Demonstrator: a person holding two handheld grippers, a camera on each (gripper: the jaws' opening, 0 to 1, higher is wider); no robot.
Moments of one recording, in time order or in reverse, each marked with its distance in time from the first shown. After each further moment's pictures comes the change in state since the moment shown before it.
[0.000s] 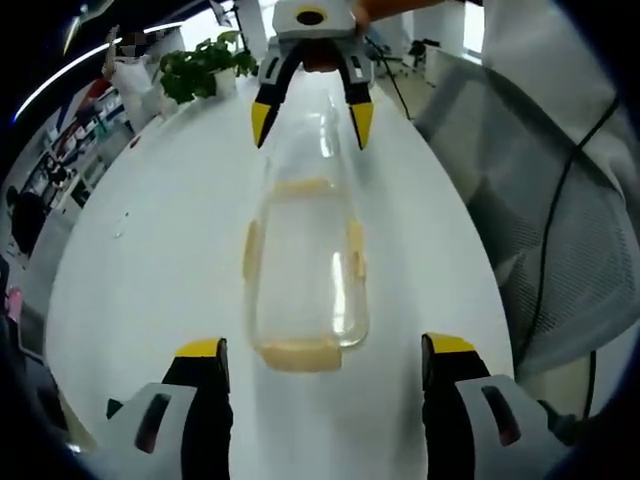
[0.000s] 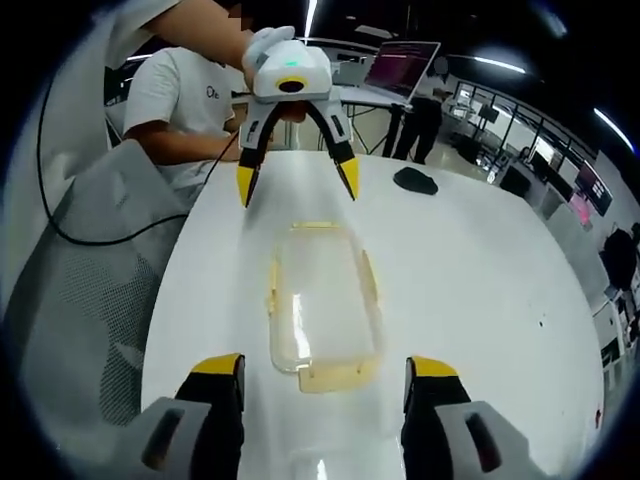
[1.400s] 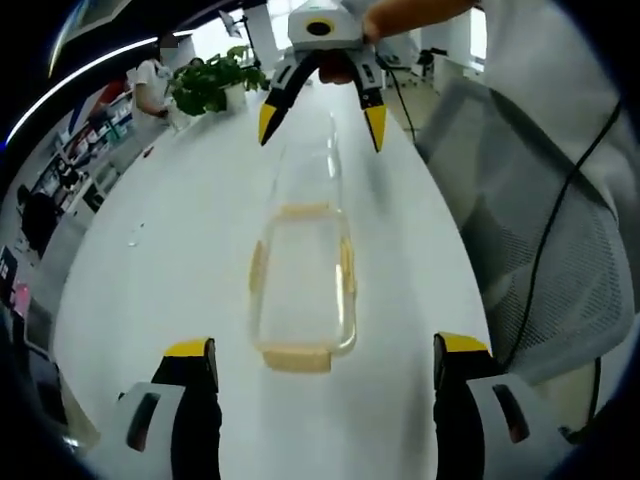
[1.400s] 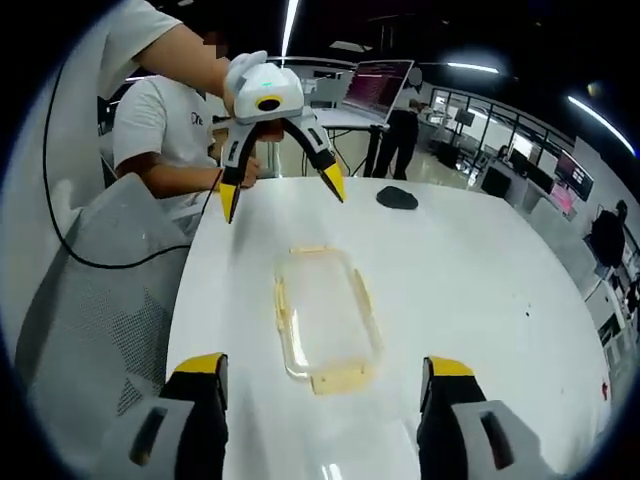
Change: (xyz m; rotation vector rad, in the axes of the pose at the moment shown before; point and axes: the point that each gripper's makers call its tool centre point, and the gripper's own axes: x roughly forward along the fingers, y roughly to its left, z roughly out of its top) left arm -0.026 -0.010 0.016 -0.016 -0.042 0.048; right arm -0.030 0.008 0.016 0.081 -0.087 -0.051
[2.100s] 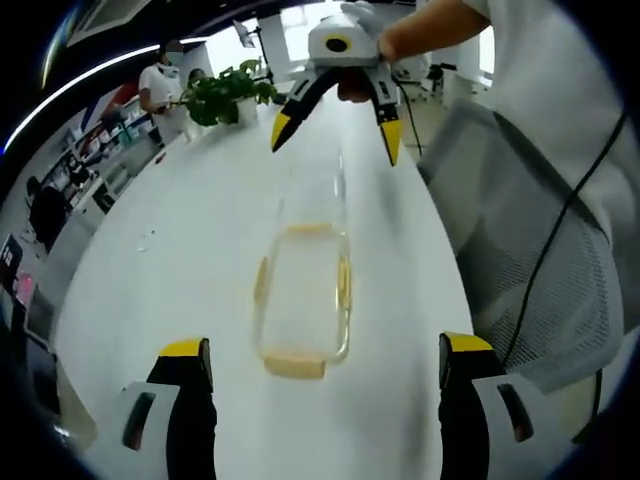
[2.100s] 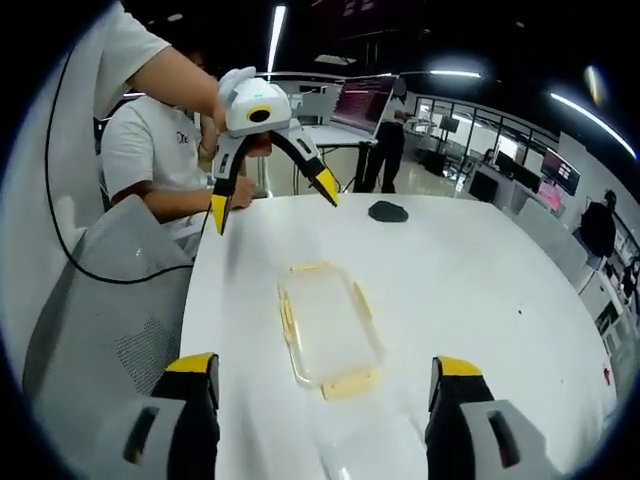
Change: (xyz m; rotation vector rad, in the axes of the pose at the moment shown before) left arm -0.016 -0.007 0.015 -0.033 -0.062 0.033; right arm -0.014 0.010 0.011 0.045 -0.070 -0.040
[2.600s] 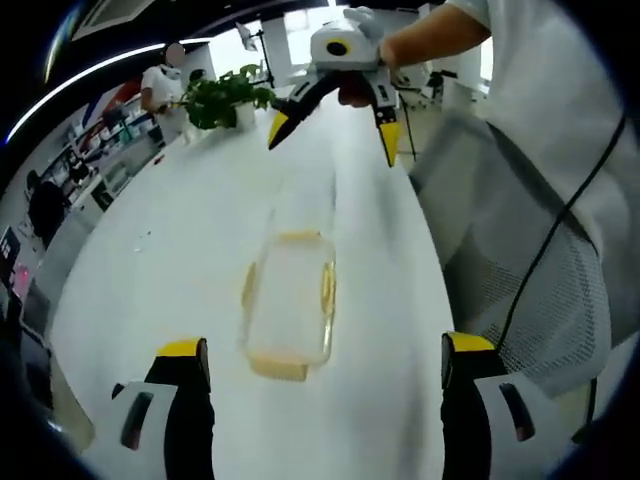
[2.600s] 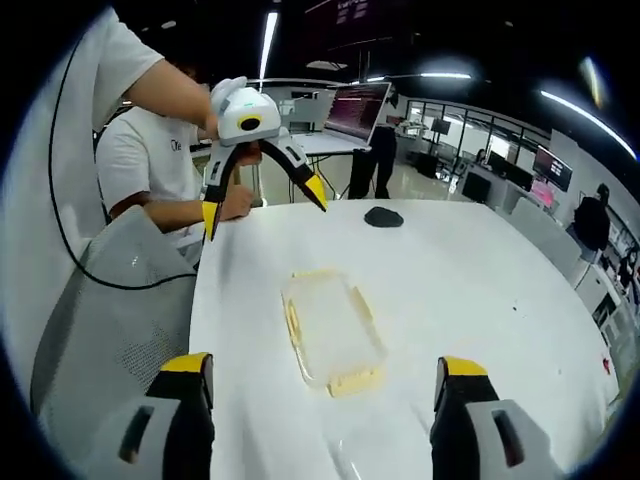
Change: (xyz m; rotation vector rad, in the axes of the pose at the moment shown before) left arm -0.008 -0.016 0.006 -0.024 -0.019 -0.014; right arm -0.013 0.008 0.004 0.029 -0.025 -0.023
